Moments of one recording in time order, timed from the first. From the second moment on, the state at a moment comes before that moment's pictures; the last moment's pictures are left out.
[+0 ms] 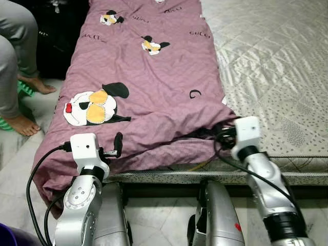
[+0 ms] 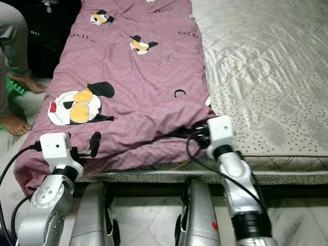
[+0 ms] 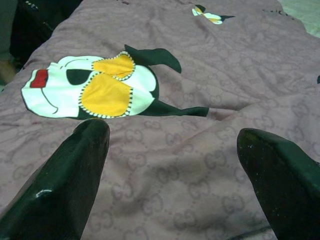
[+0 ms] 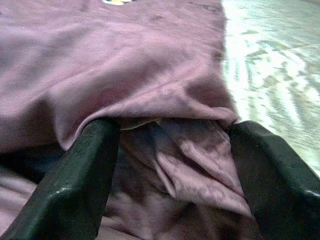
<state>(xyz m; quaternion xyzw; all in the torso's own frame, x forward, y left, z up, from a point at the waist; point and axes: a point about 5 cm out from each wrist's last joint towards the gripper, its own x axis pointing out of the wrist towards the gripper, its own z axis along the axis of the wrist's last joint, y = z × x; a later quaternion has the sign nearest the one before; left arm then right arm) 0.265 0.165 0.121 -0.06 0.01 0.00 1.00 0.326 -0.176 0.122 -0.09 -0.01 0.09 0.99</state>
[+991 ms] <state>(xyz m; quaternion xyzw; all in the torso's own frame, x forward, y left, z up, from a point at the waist) 0.264 0.168 0.122 -0.05 0.01 0.01 1.00 0.330 -0.177 0.118 -0.05 -0.01 0.07 1.00</state>
